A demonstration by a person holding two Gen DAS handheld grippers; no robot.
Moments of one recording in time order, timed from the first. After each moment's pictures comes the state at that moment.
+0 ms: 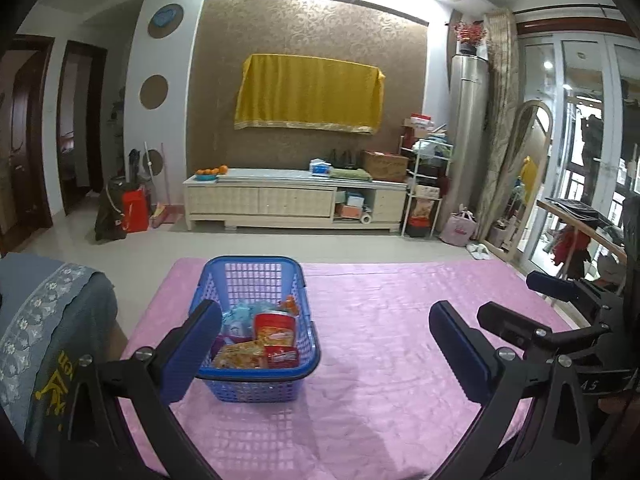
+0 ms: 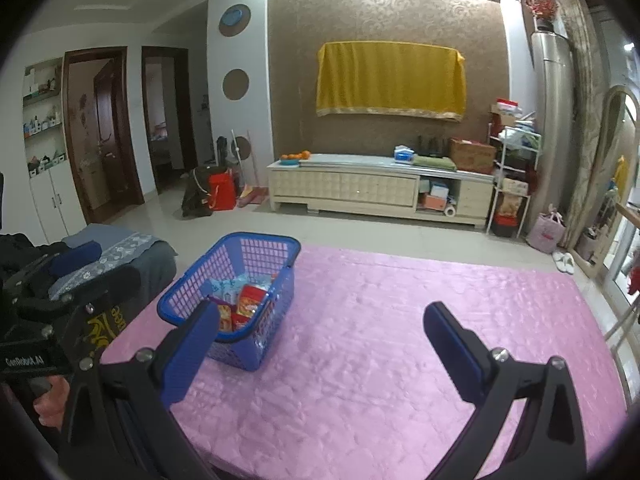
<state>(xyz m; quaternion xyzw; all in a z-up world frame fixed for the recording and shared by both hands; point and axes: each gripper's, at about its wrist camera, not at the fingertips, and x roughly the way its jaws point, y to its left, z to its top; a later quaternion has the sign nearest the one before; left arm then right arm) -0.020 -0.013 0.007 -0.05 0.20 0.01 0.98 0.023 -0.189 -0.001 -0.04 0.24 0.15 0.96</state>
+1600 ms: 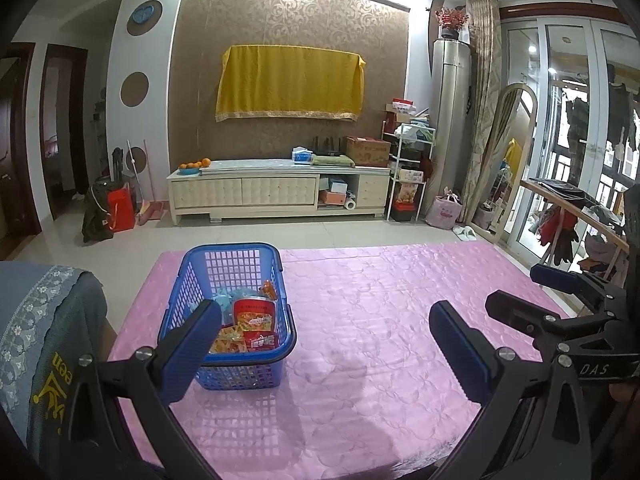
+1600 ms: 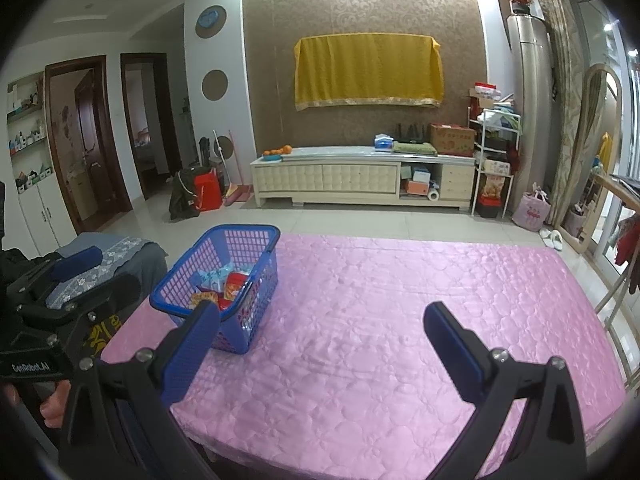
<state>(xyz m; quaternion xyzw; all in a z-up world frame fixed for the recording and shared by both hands) -0.026 -0.034 -0.003 -0.04 0.22 -0.01 0.97 -0.002 -0.218 -0.005 -0.02 0.25 0.12 0.96</state>
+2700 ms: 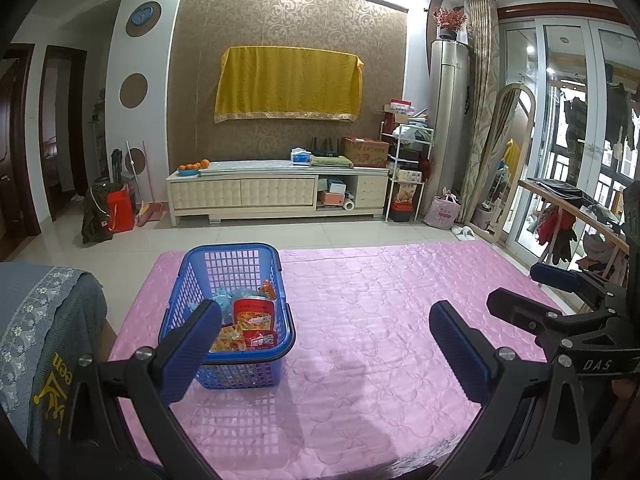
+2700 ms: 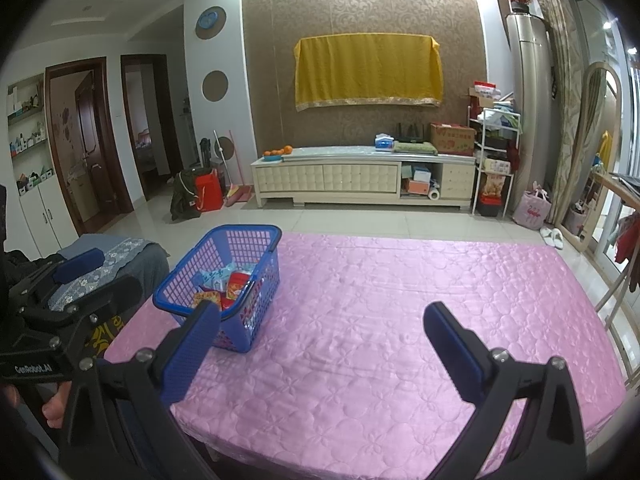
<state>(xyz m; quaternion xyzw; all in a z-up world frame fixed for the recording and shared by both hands) -0.028 -0.037 -0.002 -0.03 0.22 -0.01 0.97 -0.004 -0.219 -0.003 -0.02 0.25 0.13 0.96</state>
